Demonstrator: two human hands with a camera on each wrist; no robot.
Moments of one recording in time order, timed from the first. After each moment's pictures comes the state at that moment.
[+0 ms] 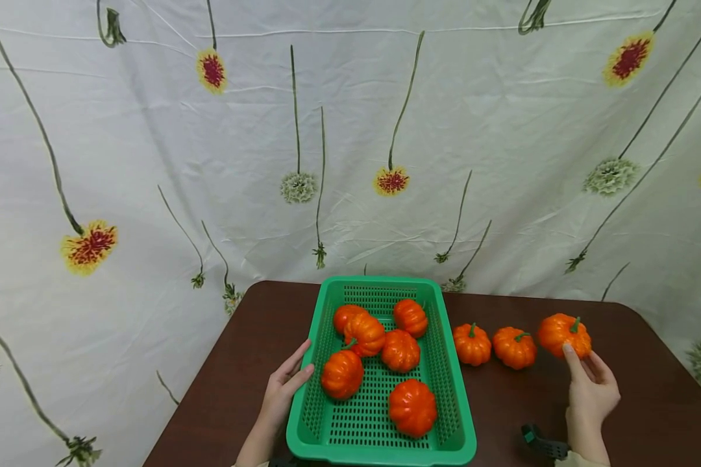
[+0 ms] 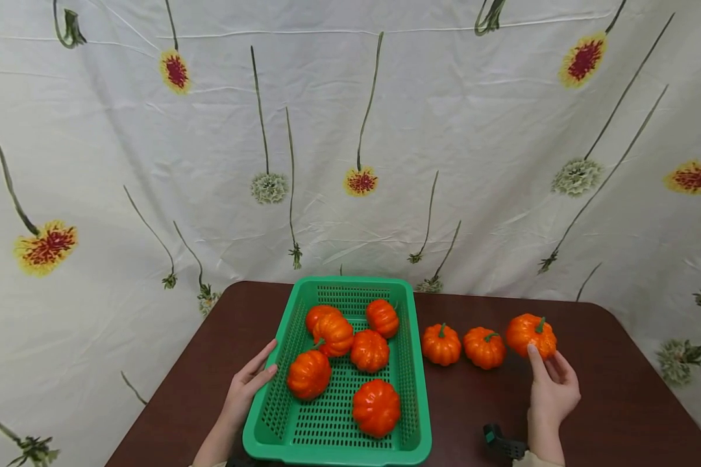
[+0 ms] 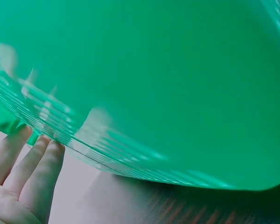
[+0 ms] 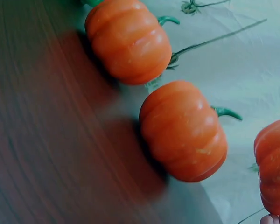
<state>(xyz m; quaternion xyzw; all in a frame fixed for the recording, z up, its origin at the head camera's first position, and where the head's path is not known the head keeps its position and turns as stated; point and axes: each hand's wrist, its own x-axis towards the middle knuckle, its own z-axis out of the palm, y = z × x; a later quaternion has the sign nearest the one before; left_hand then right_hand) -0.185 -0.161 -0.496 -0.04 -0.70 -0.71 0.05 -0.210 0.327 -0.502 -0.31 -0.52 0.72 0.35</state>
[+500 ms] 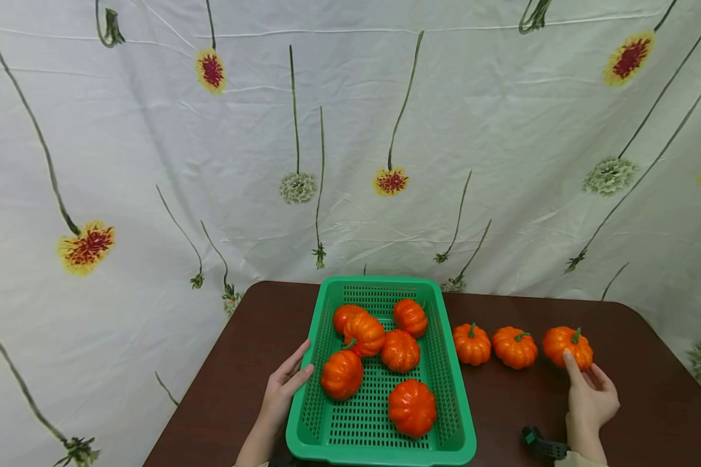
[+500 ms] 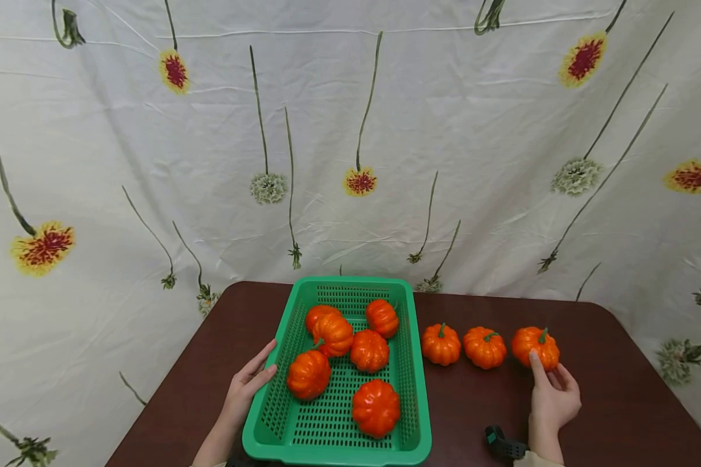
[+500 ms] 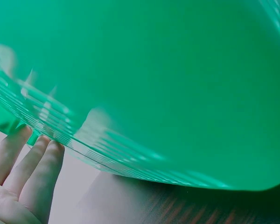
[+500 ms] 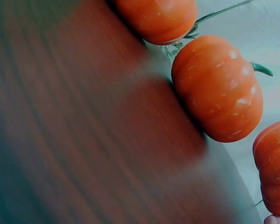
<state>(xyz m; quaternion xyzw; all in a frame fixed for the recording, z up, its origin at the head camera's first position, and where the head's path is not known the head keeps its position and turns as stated) -0.185 -0.161 -0.496 -0.04 -0.70 -0.71 0.05 -0.202 0.325 -0.504 -0.40 -0.54 0.68 0.30</state>
